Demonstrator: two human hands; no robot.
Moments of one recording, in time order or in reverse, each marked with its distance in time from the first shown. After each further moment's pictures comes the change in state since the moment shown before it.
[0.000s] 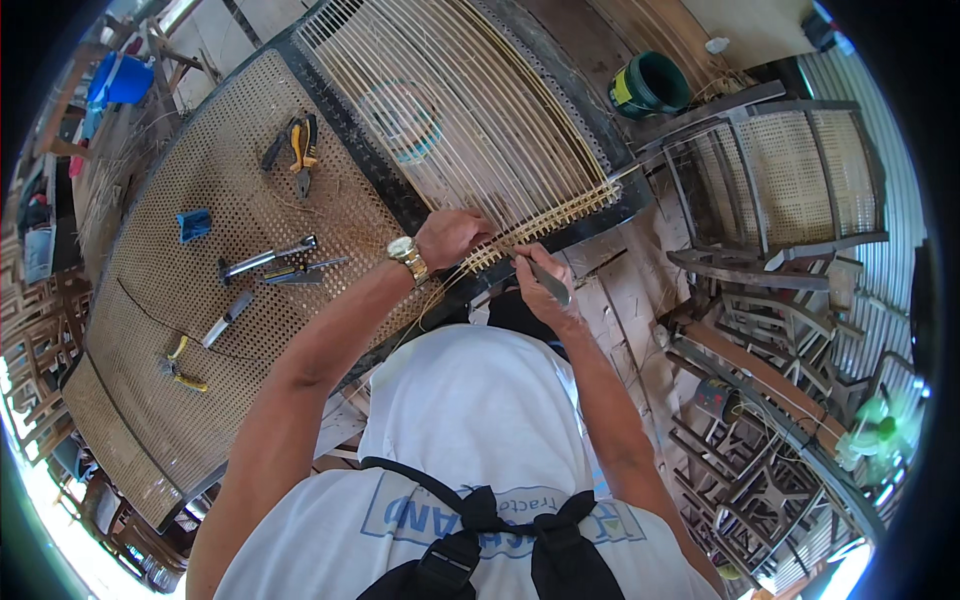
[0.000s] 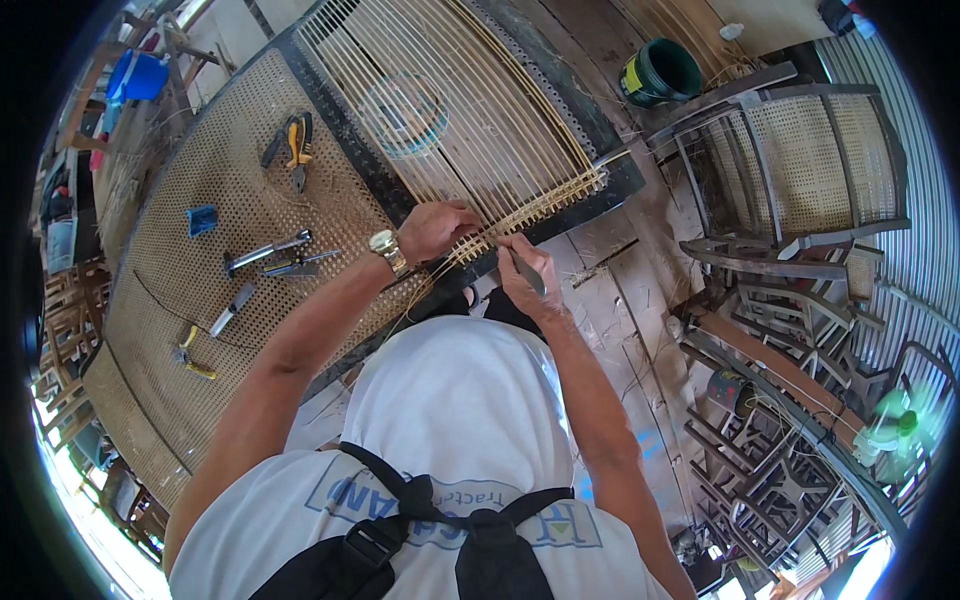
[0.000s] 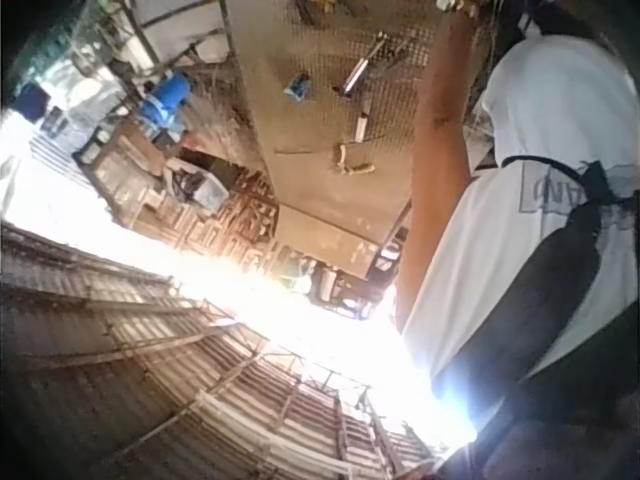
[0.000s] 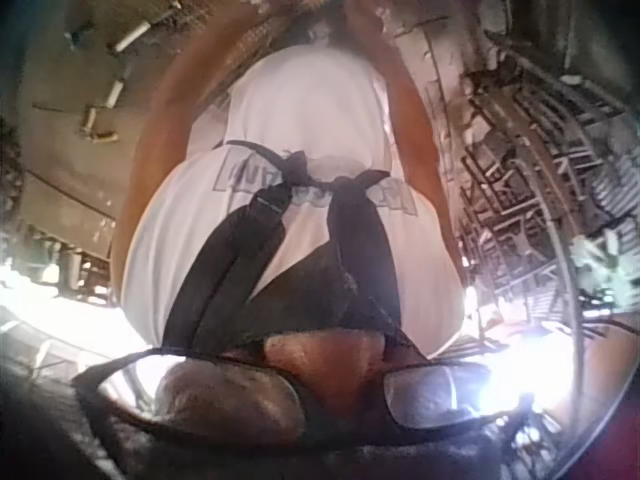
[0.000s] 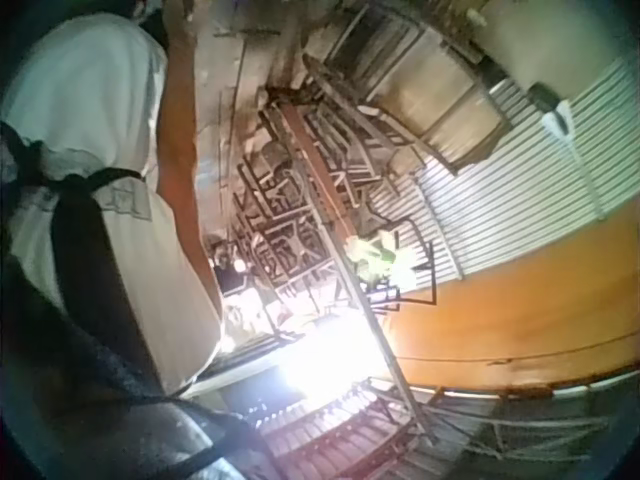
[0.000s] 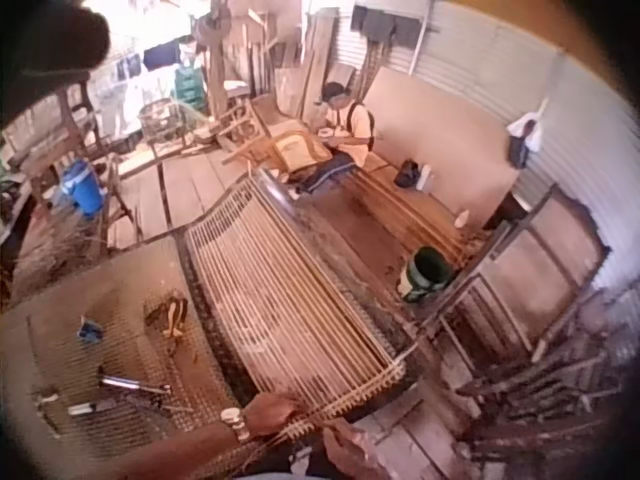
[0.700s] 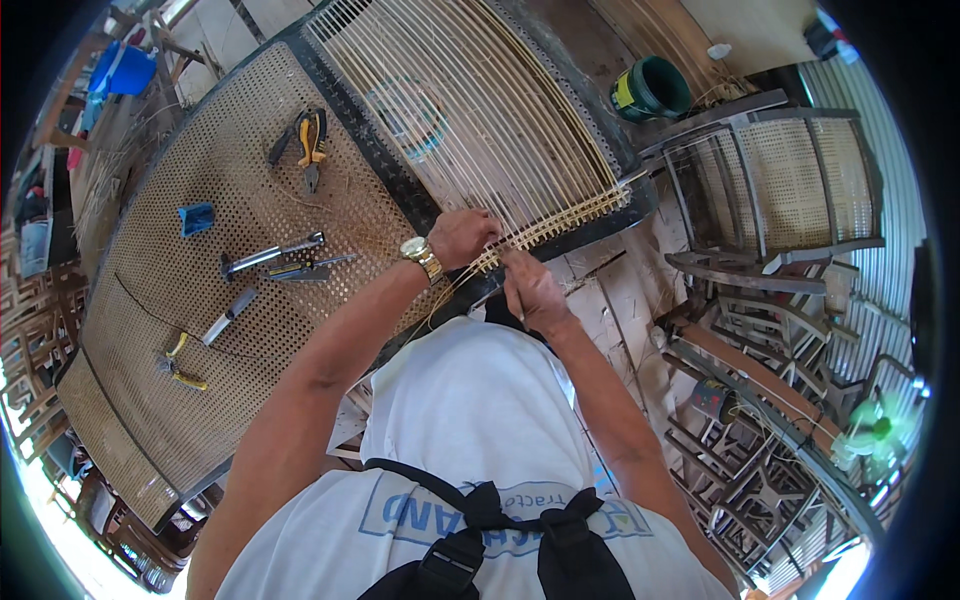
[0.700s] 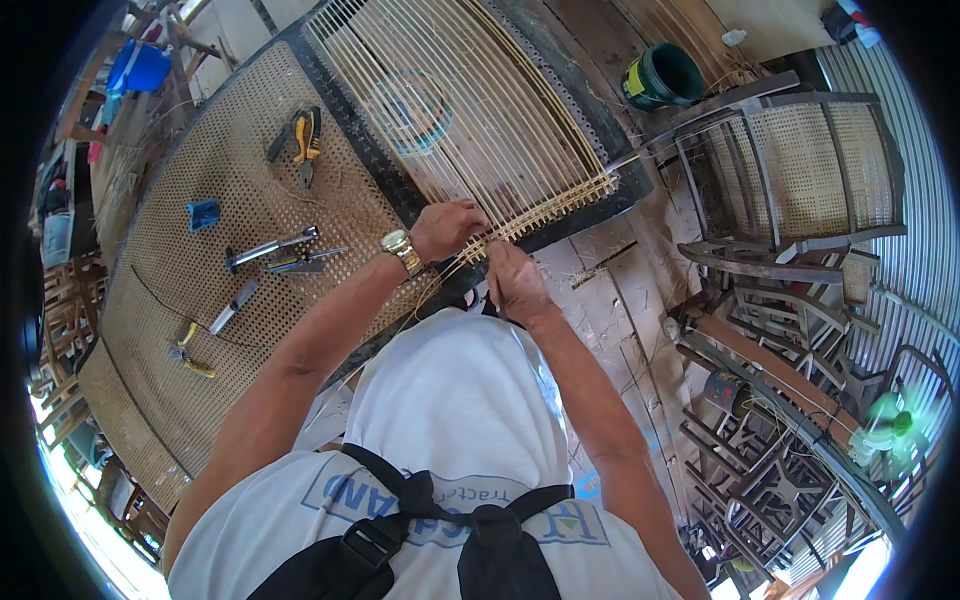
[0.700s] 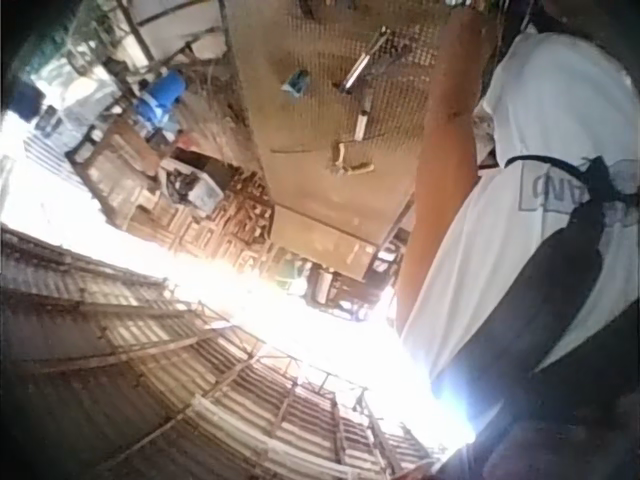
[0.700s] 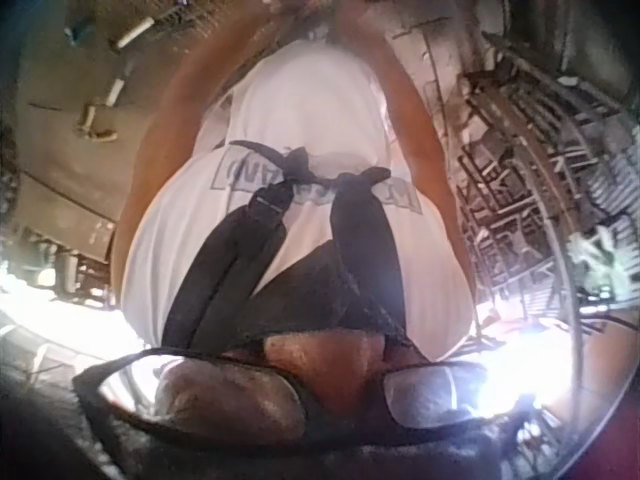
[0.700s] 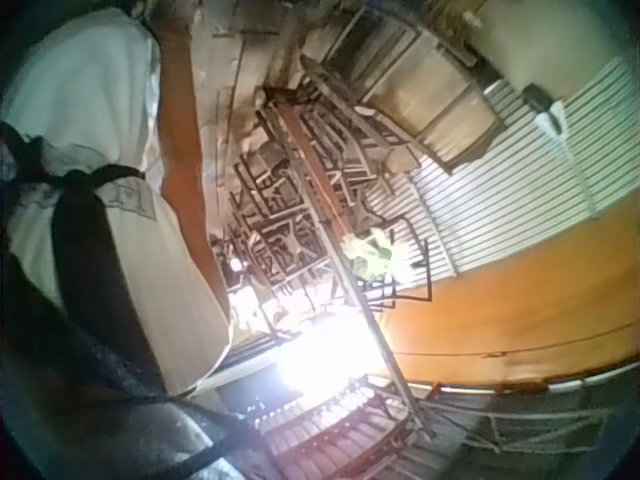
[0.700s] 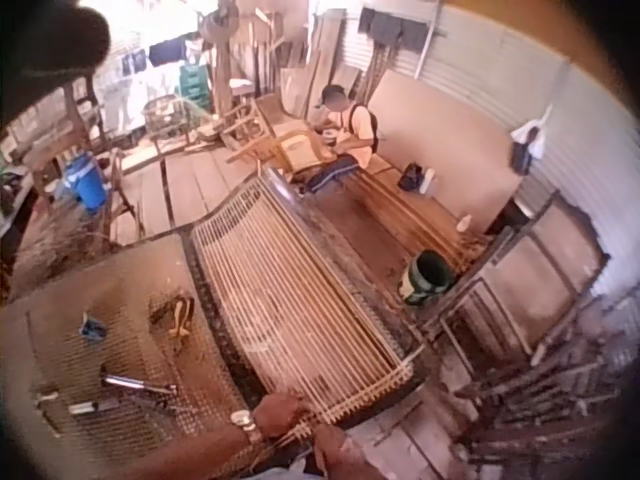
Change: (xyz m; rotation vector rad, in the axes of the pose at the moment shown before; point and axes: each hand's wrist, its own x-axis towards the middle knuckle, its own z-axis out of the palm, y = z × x) left_hand -0.004 -0.005 0.013 -0.018 0.001 -0.073; right_hand -0.001 0.006 0.023 -0.254 -0.161 -0.385
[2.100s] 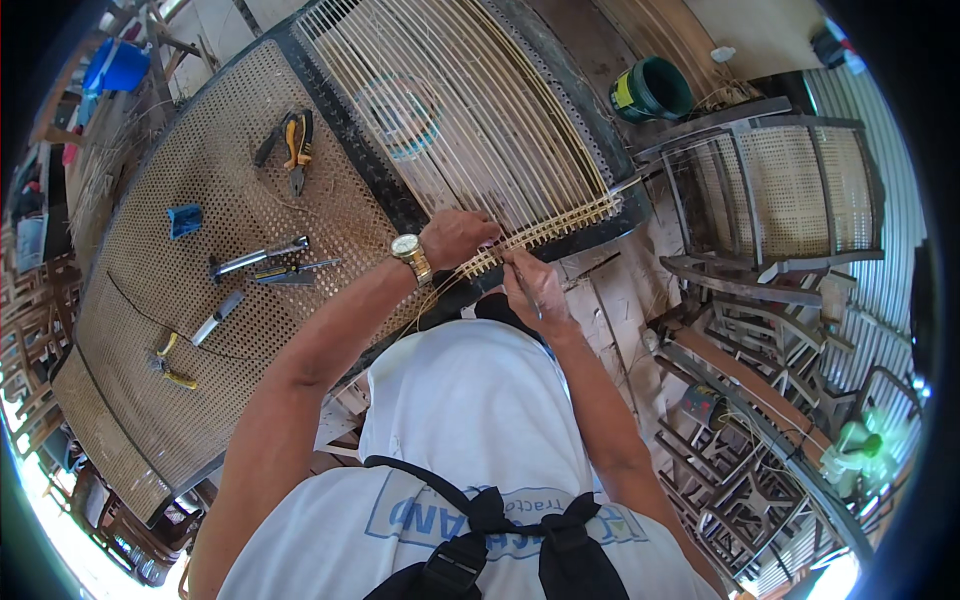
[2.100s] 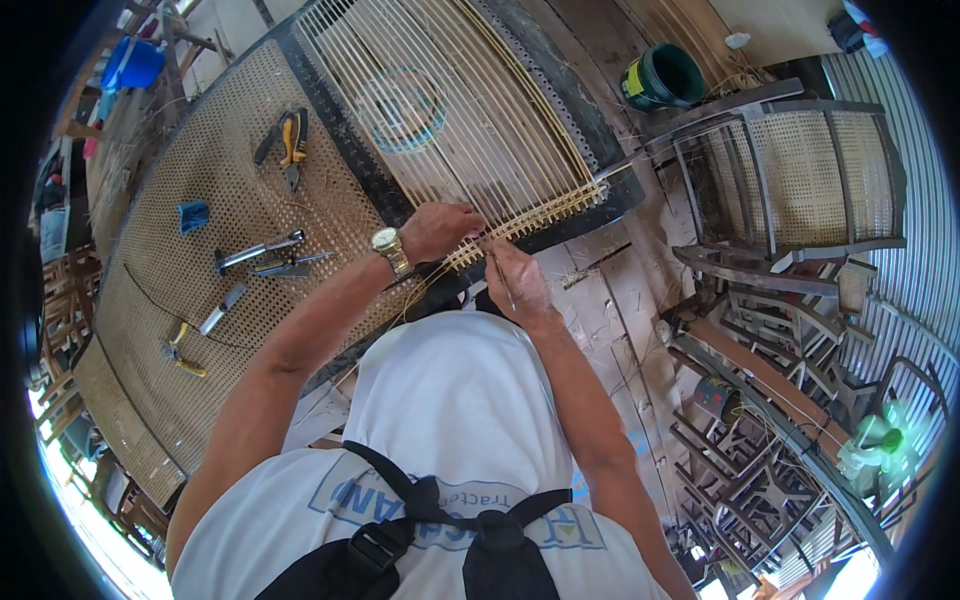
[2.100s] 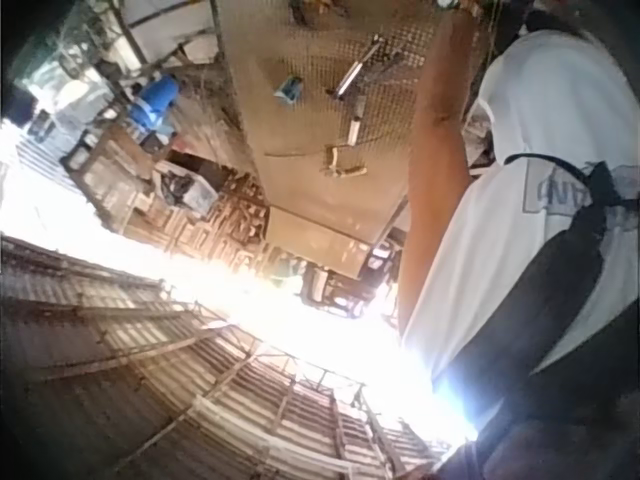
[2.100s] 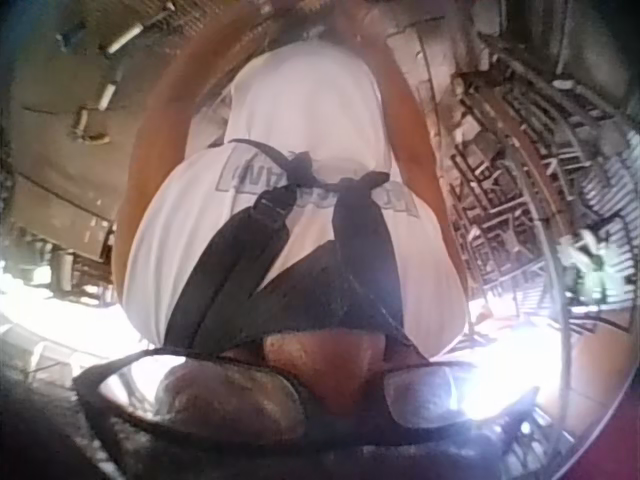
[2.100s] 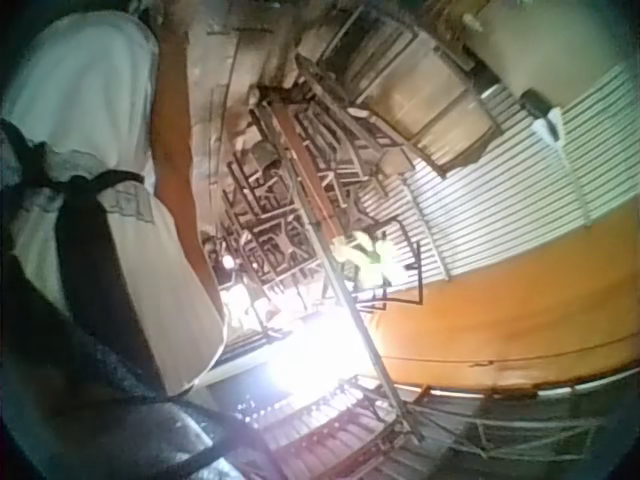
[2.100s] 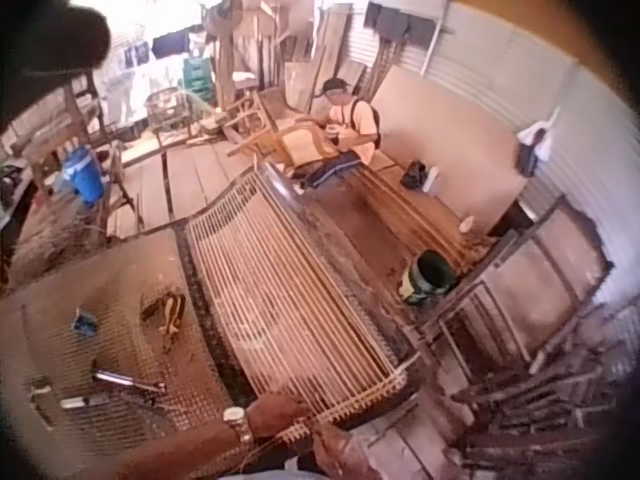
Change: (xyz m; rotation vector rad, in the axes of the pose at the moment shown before) left_hand 0.019 0.008 -0.006 0.091 -0.033 0.088; right_hand 0.012 0.009 -0.025 0.161 0.038 0.101
